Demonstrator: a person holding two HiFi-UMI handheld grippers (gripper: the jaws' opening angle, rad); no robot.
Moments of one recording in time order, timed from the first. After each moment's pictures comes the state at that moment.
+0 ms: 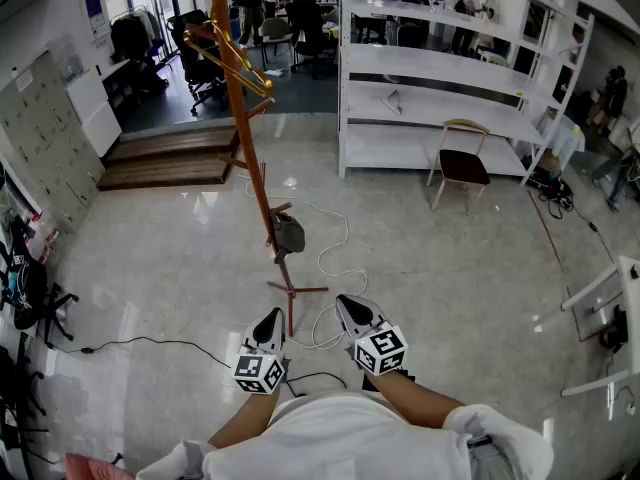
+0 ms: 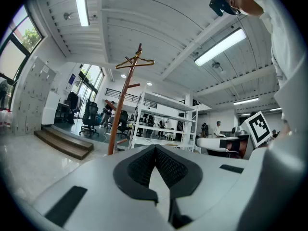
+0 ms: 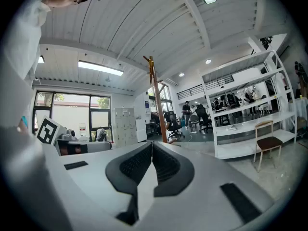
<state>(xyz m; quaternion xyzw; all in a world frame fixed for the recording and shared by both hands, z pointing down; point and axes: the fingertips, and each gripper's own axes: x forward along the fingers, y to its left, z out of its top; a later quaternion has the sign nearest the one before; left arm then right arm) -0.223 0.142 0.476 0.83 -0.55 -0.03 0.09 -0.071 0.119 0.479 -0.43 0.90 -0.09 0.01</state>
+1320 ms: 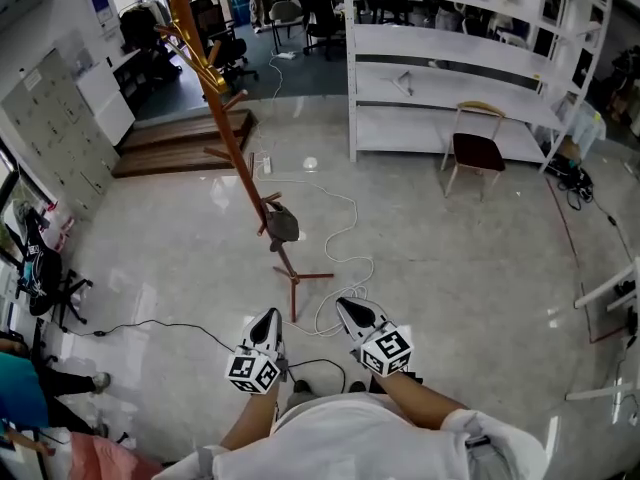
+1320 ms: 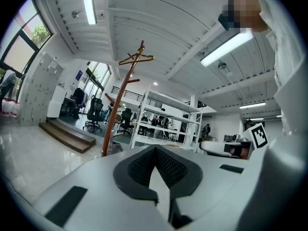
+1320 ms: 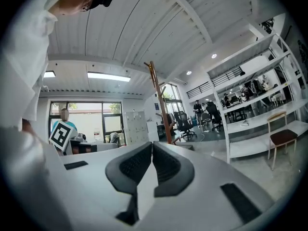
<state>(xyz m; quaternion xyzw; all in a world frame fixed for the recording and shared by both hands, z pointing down) -0.162 0.146 0.492 0.82 -0.56 -0.05 0.11 -0.002 0.125 0.493 -0.36 0.93 -0.10 0.04</state>
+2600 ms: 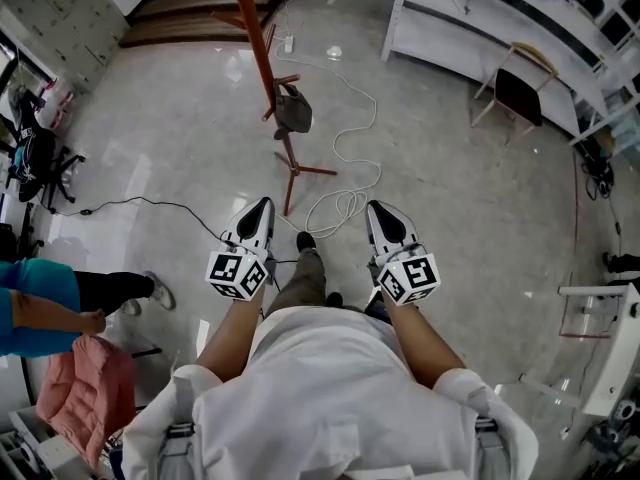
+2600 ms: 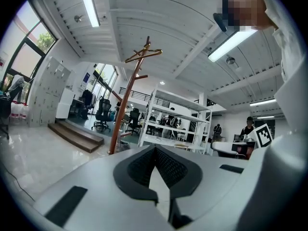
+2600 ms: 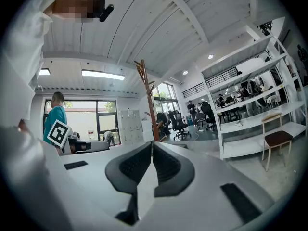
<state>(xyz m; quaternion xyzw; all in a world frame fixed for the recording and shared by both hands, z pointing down) -0.173 0.095 0.515 0.79 -0.61 -0.04 0.11 0.040 0.061 0.518 -0.38 0.92 -0.10 0.03</state>
